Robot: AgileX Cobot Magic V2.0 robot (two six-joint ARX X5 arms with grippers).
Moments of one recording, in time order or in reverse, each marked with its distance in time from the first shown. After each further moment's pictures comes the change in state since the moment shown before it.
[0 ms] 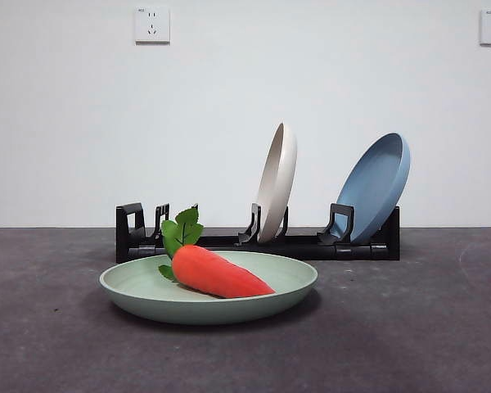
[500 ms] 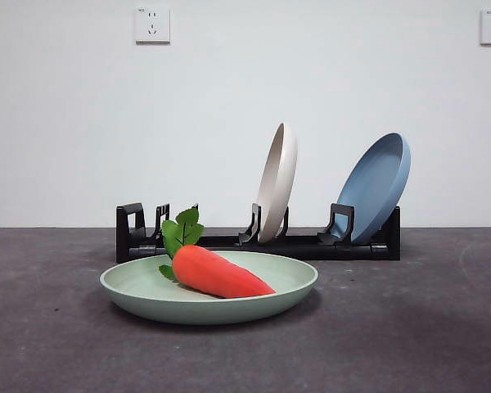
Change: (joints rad) left arm 0.000 0.000 0.000 0.000 0.000 0.000; right arm -0.047 -0.315 -0.497 0.259 0.005 0.025
